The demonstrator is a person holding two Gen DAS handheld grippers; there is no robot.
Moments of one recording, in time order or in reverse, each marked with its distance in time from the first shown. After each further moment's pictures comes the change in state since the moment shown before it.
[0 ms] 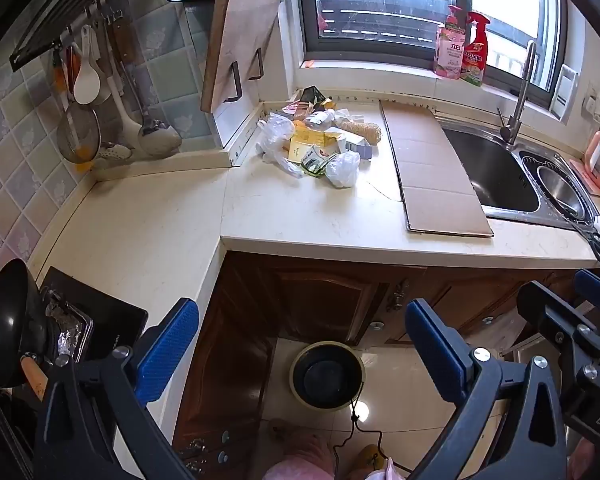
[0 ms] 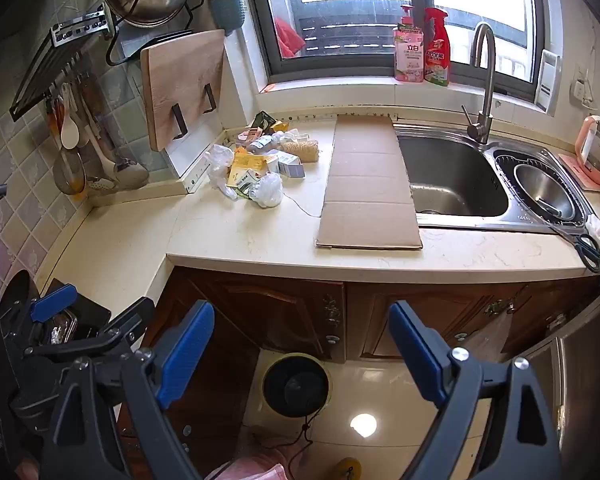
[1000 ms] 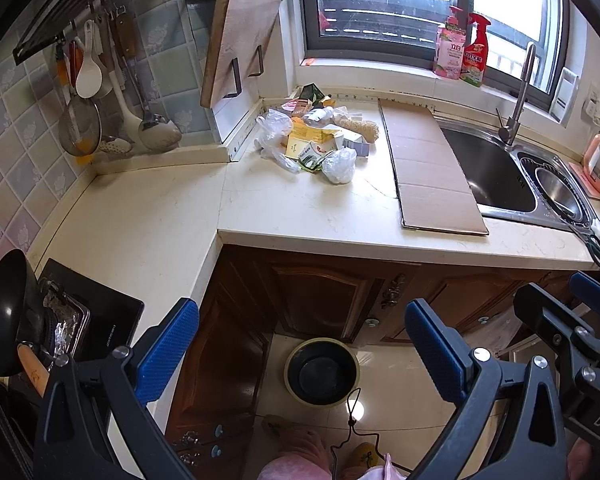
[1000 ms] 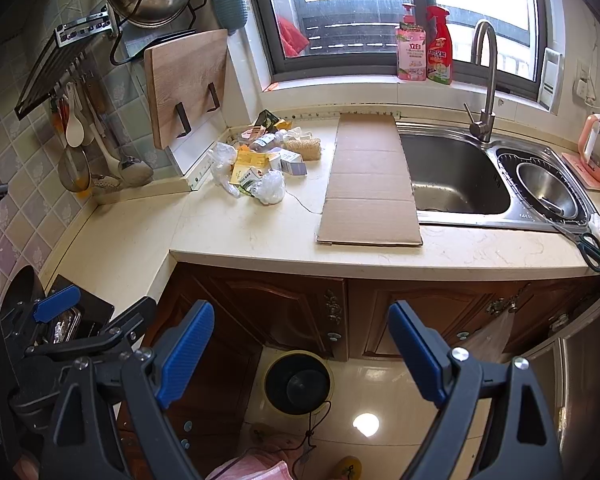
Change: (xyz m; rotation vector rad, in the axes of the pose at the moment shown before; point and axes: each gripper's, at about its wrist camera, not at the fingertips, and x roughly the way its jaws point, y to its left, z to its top) left arm -0.005 -0.004 -0.004 -0.010 0.002 -0.009; right arm -0.004 -0.002 -0.006 0.001 -0.005 0.008
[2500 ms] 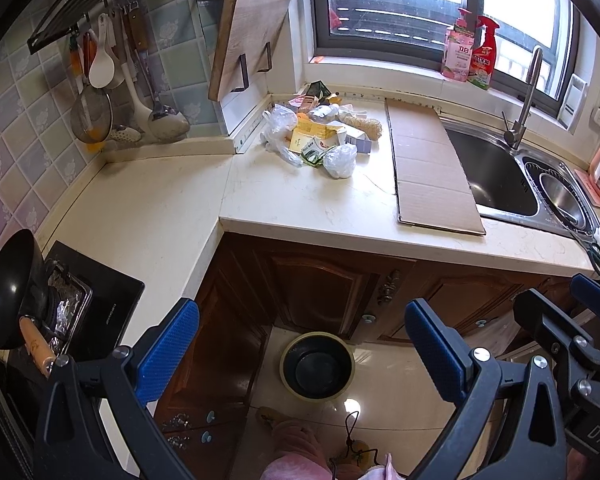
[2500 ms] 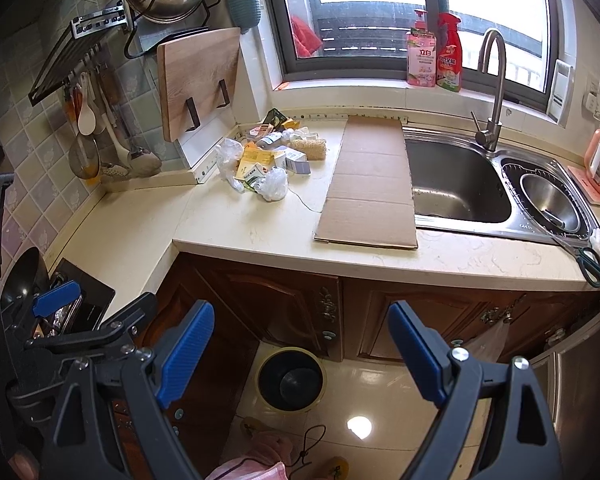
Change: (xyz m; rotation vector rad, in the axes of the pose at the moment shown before) left arm -0.009 0.007 -0.015 -0.029 0.003 0.007; right arm -0.010 -0.009 -0.003 -0.041 0.003 0.019
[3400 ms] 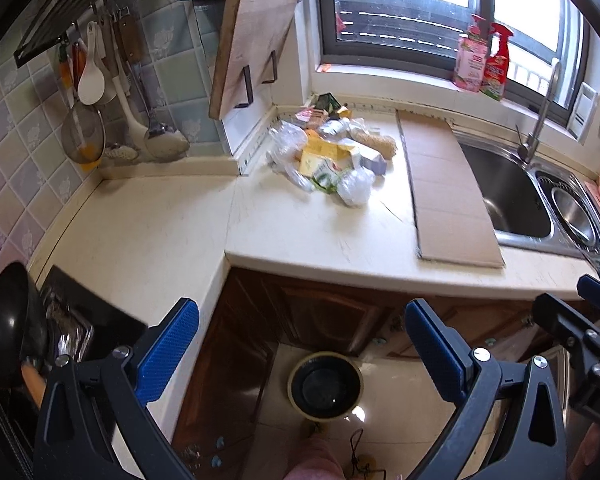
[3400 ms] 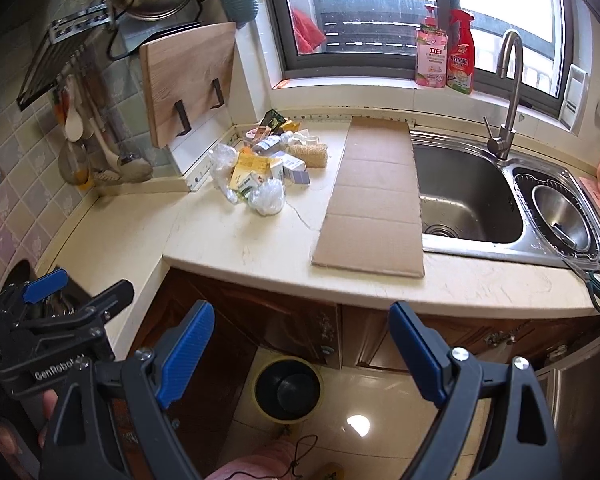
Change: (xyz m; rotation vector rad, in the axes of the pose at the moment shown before) left arm 0.041 0.014 0.065 0.004 -0.002 0.010; right arm 0.044 -0.003 0.050 0.001 0.024 0.005
